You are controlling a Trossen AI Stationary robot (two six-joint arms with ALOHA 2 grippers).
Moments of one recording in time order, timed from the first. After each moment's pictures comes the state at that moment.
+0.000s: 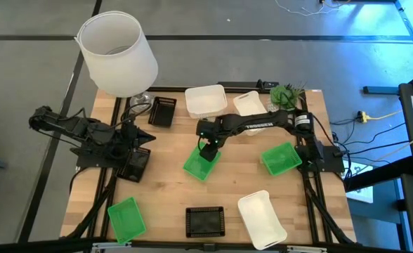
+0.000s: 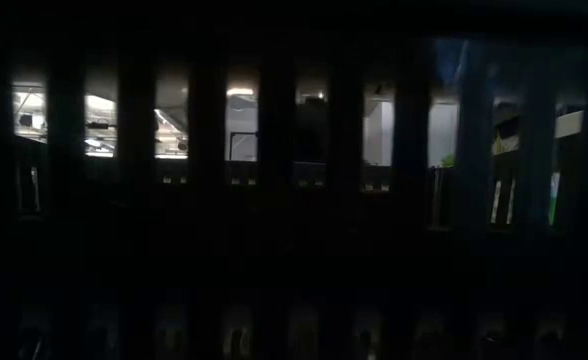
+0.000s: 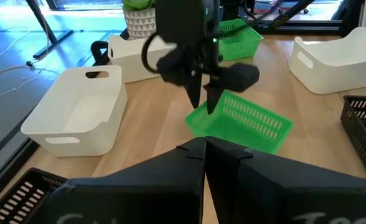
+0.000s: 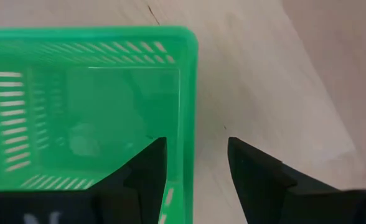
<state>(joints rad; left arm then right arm) -0.31 0.47 0.59 -0.49 -0.51 -0.15 -0.10 2.10 1.58 -0.78 -0.08 0.46</state>
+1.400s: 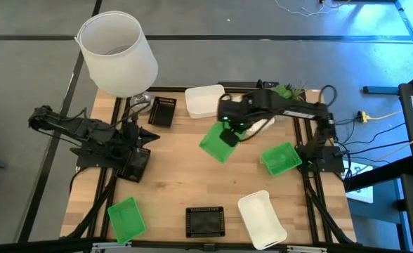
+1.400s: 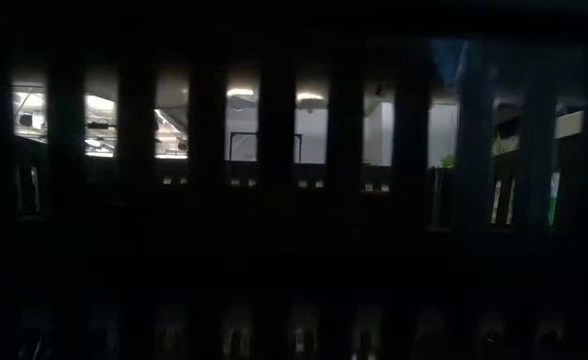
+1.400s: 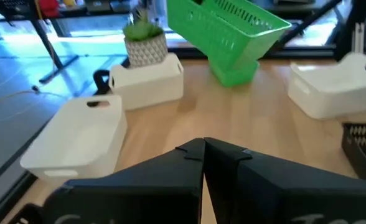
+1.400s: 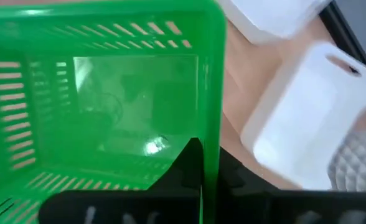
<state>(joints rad) -0.31 0.53 0.59 -0.31 -0.54 -0.07 -0.03 1.83 2.07 -1.57 0.19 0.59</state>
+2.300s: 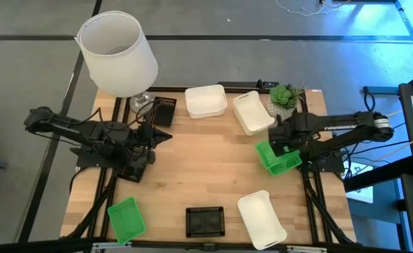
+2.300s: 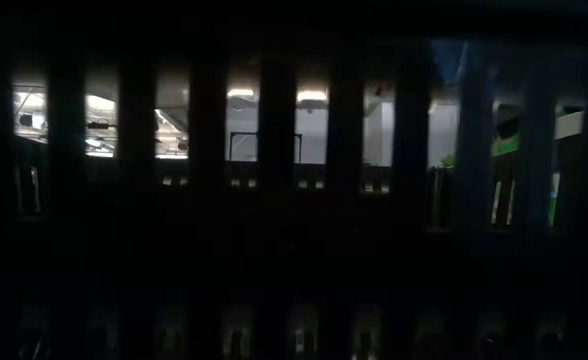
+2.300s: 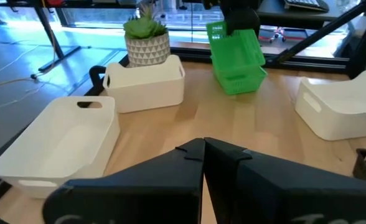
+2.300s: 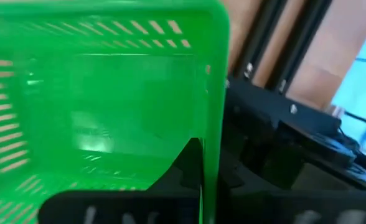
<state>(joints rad) -0.20 0.73 0.59 -0.11 -0.45 -0.11 0.00 1.18 0.94 -1.57 0.07 1.23</state>
